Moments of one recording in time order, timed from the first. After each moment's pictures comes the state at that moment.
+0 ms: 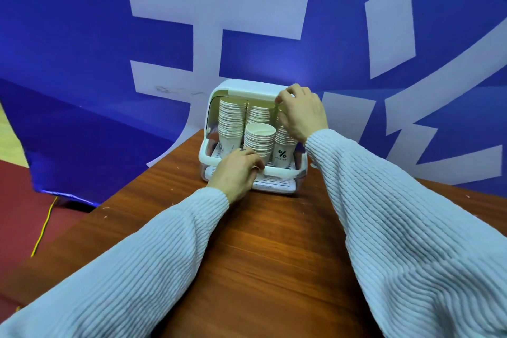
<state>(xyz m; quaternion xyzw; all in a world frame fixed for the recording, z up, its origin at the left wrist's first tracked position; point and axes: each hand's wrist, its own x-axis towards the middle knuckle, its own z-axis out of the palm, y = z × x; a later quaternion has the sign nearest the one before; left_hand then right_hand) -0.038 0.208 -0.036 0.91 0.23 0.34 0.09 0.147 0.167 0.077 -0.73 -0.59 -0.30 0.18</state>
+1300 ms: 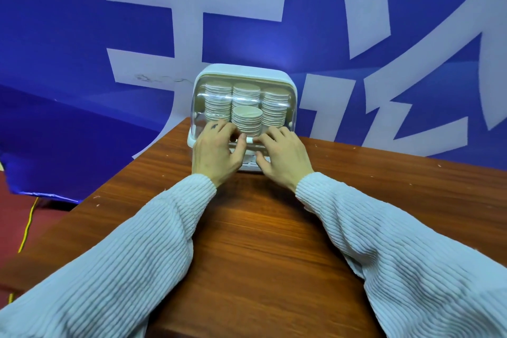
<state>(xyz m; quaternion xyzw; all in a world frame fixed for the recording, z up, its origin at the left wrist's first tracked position) -0.056 0.191 -0.034 0.81 0.25 0.53 0.05 0.101 0.096 -0.029 -0.69 -0.63 -0.29 0.21</state>
